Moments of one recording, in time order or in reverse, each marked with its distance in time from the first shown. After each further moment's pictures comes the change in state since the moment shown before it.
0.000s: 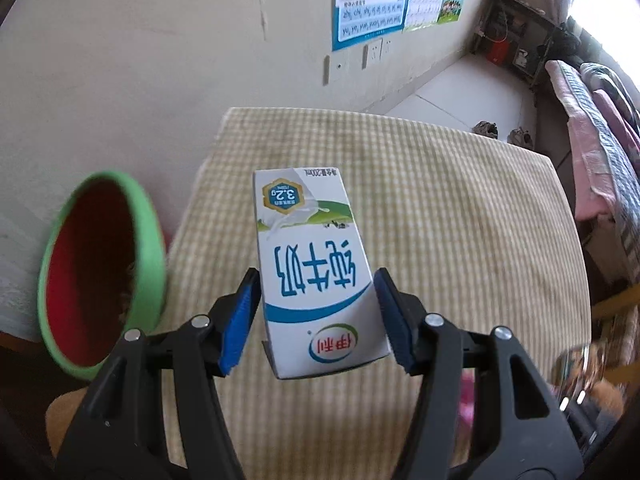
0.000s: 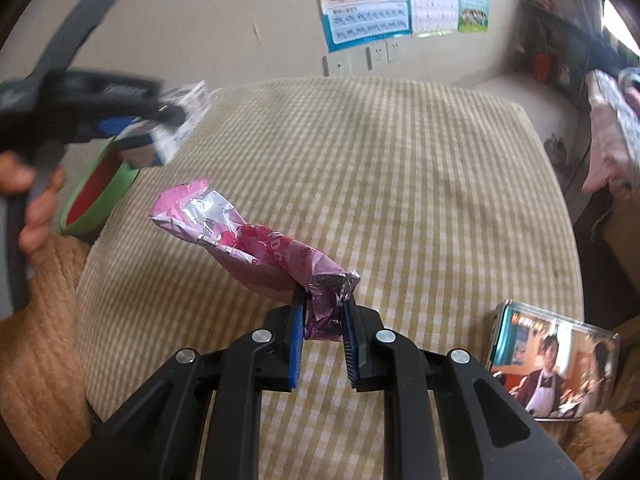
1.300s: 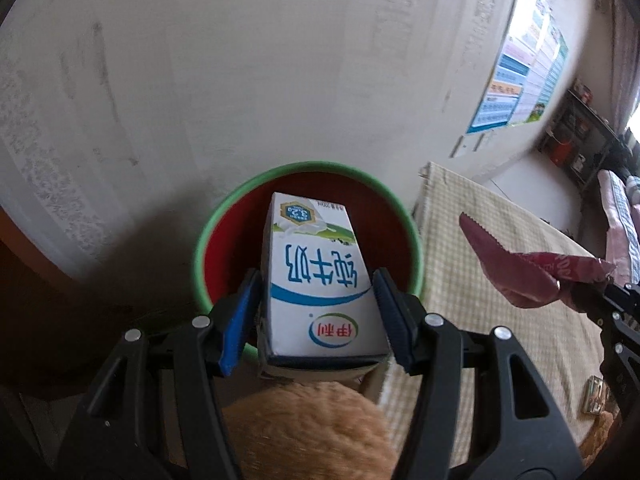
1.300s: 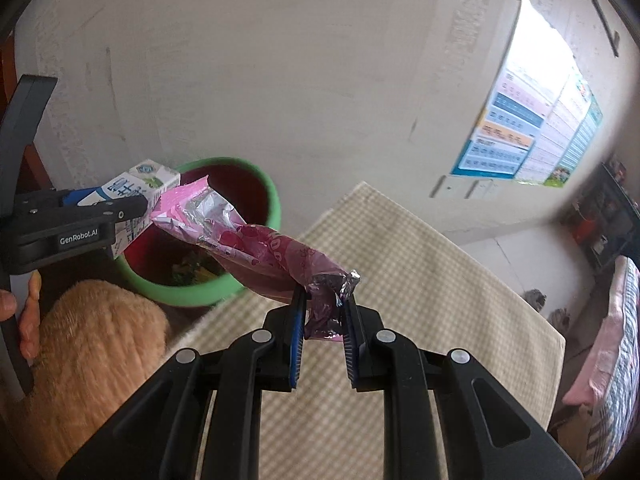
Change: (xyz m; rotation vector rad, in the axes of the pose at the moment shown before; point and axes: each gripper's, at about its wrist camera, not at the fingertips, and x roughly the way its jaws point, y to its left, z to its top) left arm -0.073 0.230 -0.057 -0.327 -0.169 0.114; right arm 0.002 0.234 0.131 -0.474 -0.110 -0.015
